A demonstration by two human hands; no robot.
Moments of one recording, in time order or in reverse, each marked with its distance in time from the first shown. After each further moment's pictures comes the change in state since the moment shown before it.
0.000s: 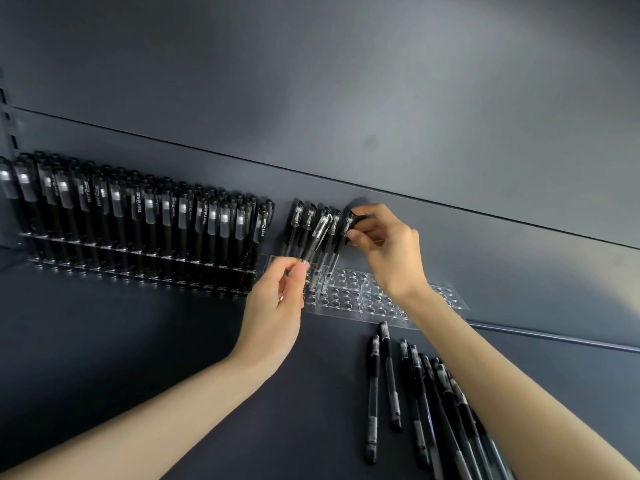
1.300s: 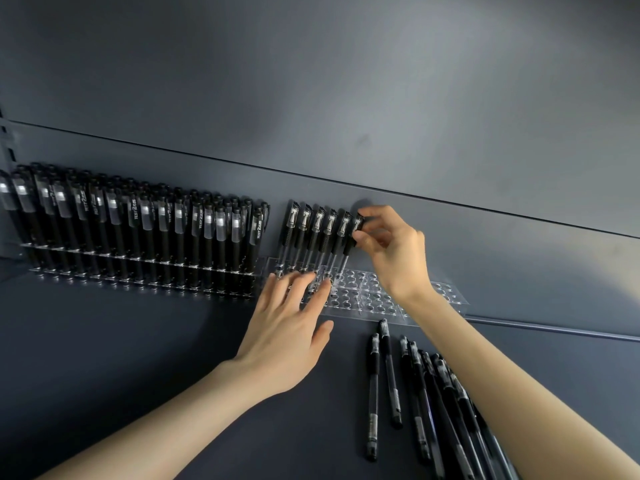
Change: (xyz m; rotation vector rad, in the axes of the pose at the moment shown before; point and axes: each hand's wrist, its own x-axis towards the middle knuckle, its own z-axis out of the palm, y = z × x) left_hand 0.000 -0.030 -0.002 1.210 -0.281 0.530; right_hand -0.004 0.010 -0.005 0.023 0.077 -0.045
